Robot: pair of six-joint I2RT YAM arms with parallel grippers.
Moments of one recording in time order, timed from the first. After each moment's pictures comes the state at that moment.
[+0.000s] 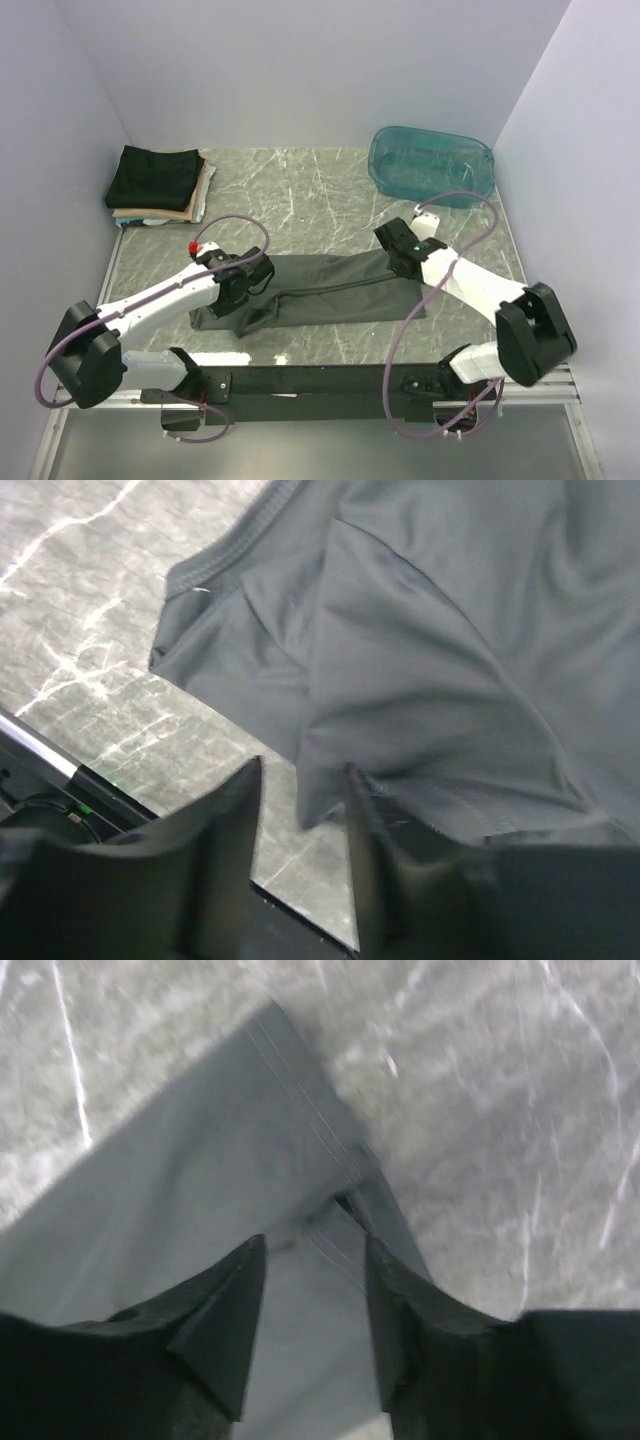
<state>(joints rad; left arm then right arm) -0.74 1.27 0.85 -1.14 -0.57 -1.39 0.53 1.40 0.85 -0.57 0.63 0.81</state>
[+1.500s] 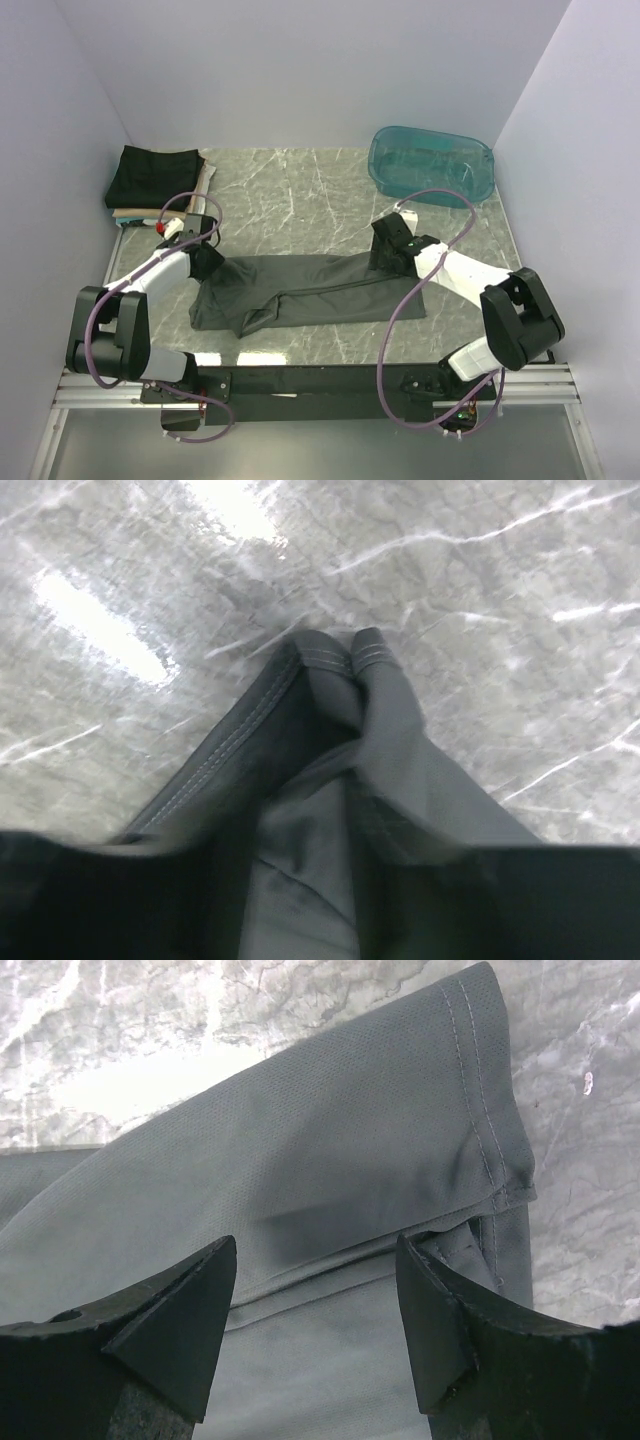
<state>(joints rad) -0.14 1.39 0.72 -0.40 -0.30 -0.93 0.50 1.46 0.82 -0.41 0.33 0.61</state>
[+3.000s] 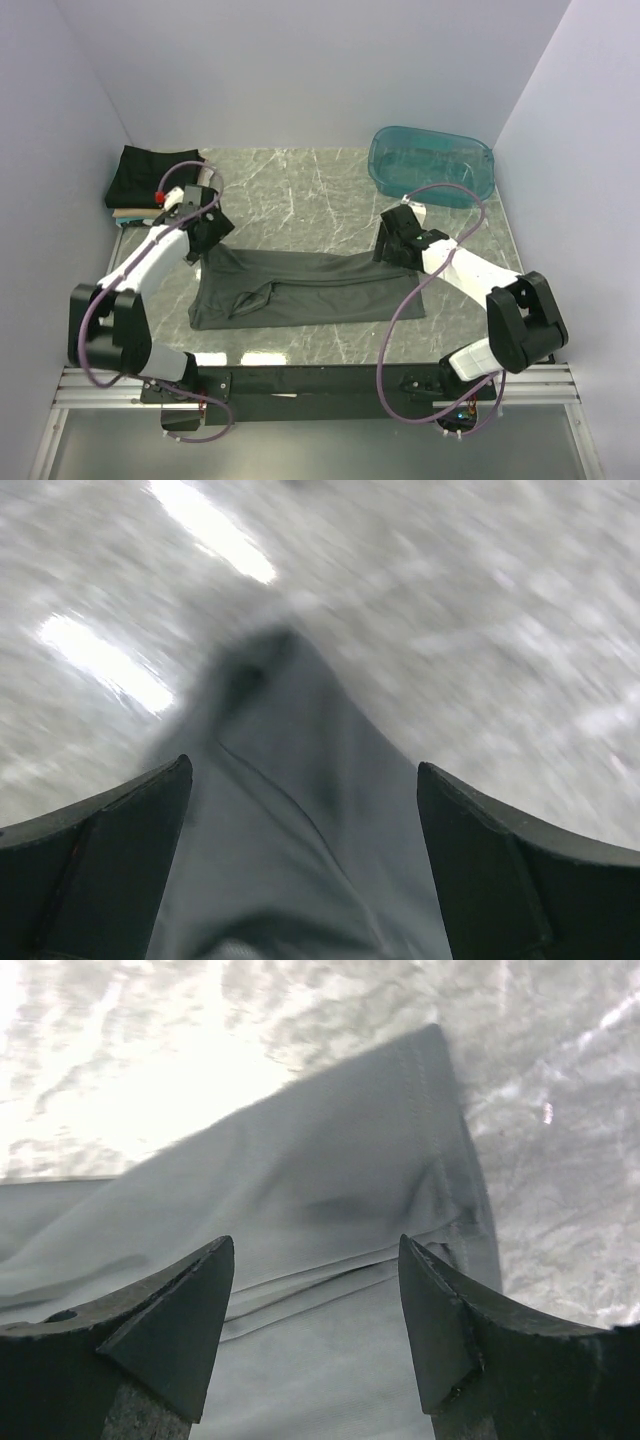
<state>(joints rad) -0.14 1.45 0.99 -0.58 -0.32 -0.88 0.44 1.45 0.86 -0.42 0.31 0.60</state>
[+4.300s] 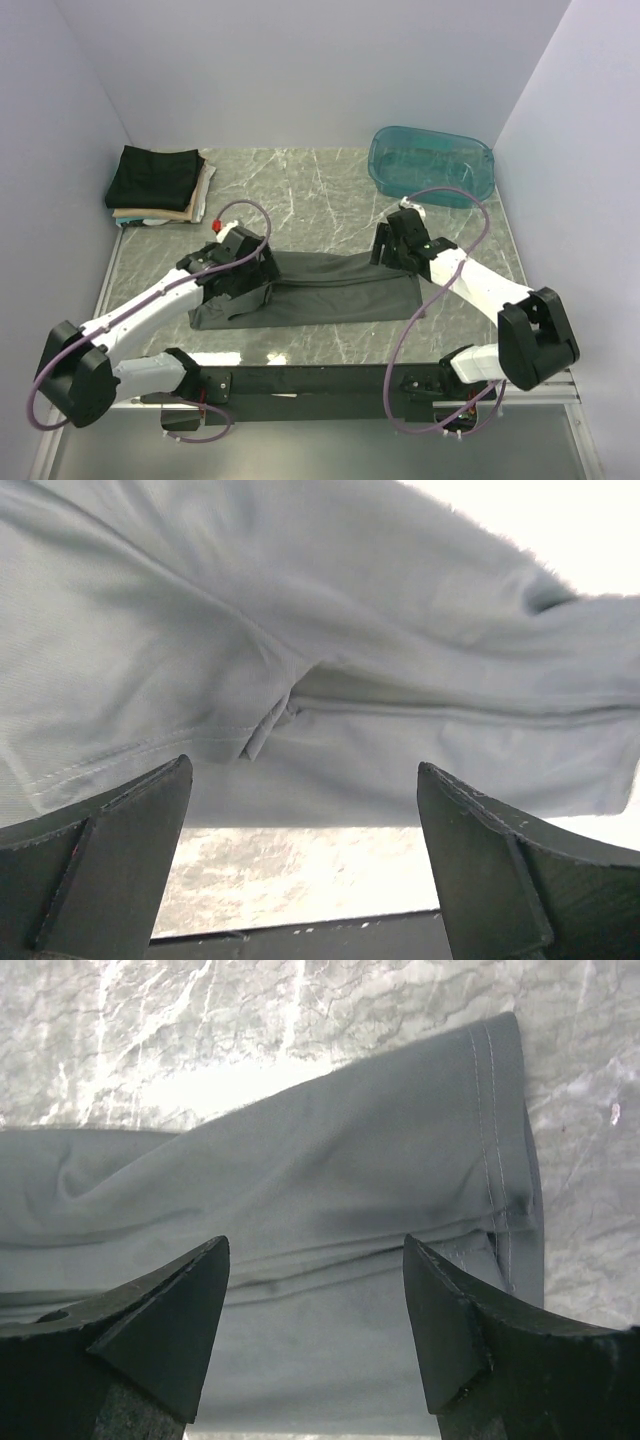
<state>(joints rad) -0.62 1.17 0.78 -0.58 -0.15 -0.97 0.44 1.33 0.79 -0.36 0.17 0.56</state>
